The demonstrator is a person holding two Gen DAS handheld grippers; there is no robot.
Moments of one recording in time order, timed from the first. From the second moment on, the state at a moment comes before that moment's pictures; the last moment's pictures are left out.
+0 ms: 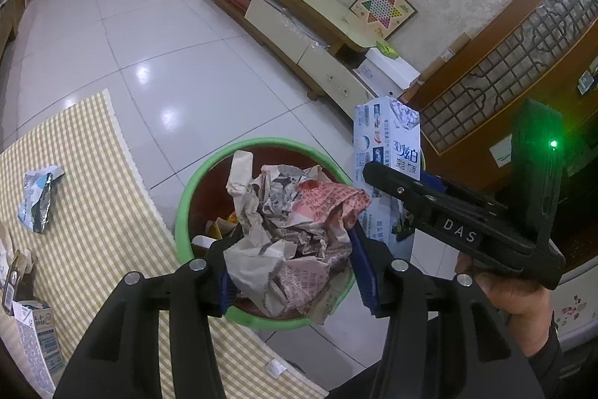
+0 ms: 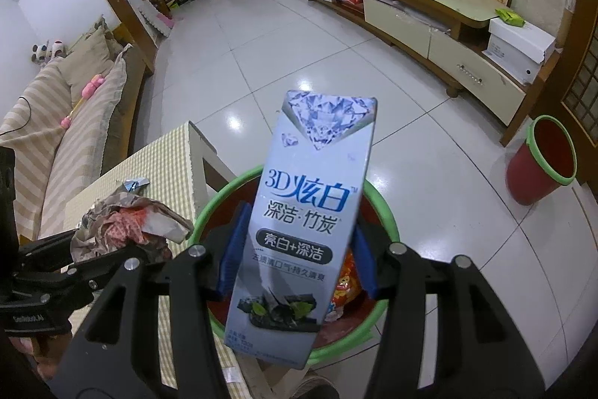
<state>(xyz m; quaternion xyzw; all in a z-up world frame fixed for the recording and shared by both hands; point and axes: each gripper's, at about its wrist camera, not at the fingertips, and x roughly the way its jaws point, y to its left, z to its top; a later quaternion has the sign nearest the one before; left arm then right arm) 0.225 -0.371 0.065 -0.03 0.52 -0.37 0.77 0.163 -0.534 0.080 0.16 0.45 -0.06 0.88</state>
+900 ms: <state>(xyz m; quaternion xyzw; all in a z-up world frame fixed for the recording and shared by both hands) 0.215 -0.266 0.091 -0.04 0.49 -0.30 0.82 0.171 -0.502 0.087 0.15 0.44 -0.02 0.89</state>
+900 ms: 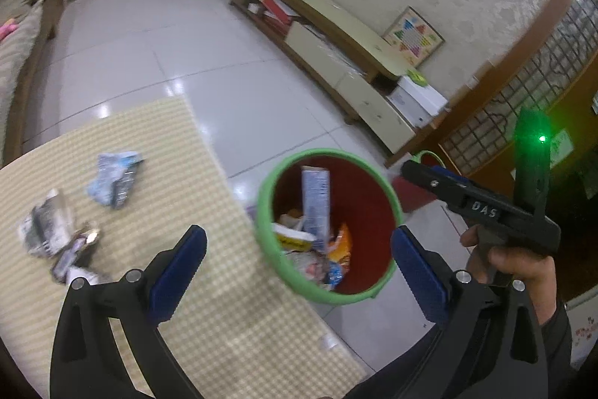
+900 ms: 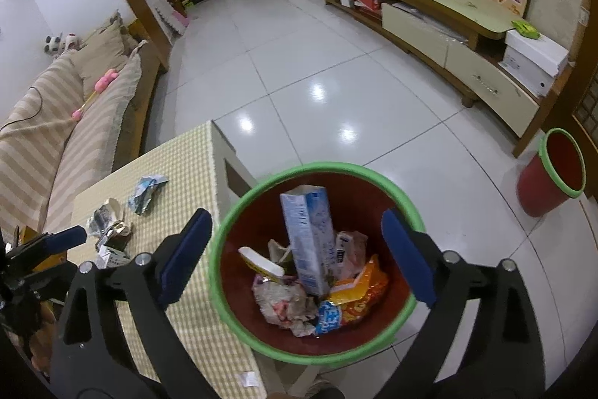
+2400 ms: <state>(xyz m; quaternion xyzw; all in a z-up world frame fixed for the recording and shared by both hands) 0.202 -0.058 0.001 -0.06 0.53 -0.19 0.82 0.229 -0.247 0.024 0.03 0.51 0.14 0.85</state>
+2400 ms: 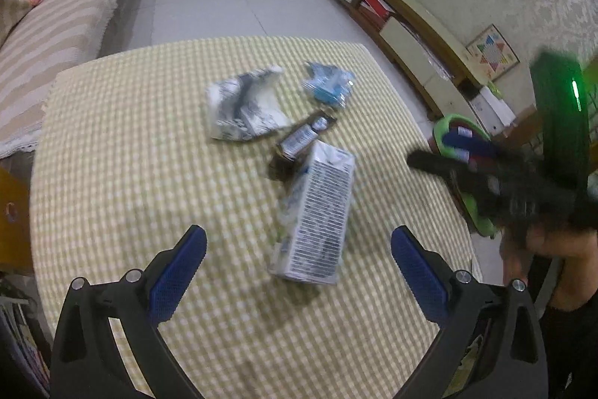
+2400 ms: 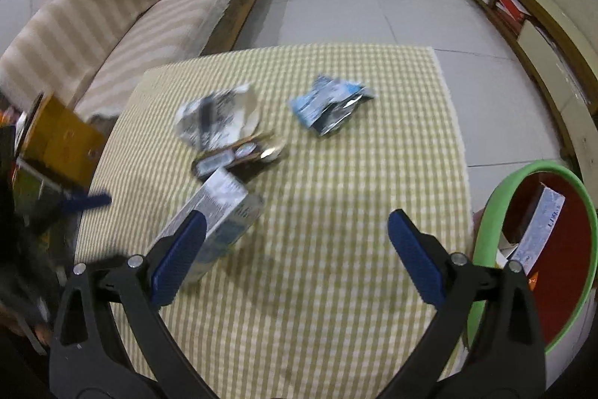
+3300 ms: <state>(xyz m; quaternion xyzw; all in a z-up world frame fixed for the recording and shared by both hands) 0.225 -0.078 -0.048 -0.05 0.56 -0.17 0.81 0.356 -0.248 -0.047 0.14 0.57 0.14 0.80</state>
